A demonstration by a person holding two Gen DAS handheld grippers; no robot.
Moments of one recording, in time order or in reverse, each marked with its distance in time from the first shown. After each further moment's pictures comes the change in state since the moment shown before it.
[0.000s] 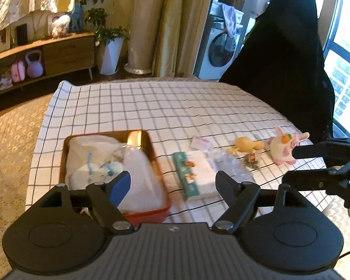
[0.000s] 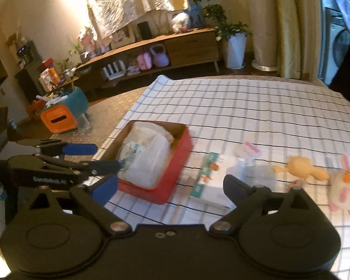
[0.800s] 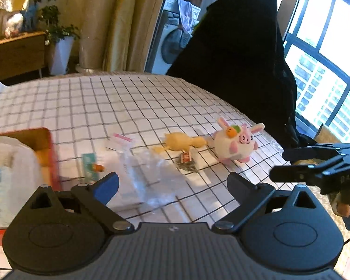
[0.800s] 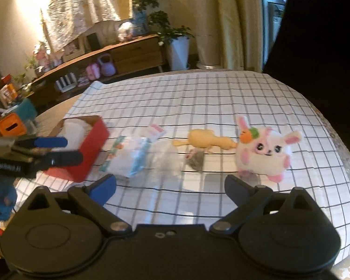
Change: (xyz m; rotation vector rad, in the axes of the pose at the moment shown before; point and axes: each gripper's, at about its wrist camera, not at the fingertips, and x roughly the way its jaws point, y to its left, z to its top) left arm 0.084 -0.098 -0.015 0.039 0.002 -0.223; right arm -0.050 -0.122 -0.062 0.107 -0.037 -0.210
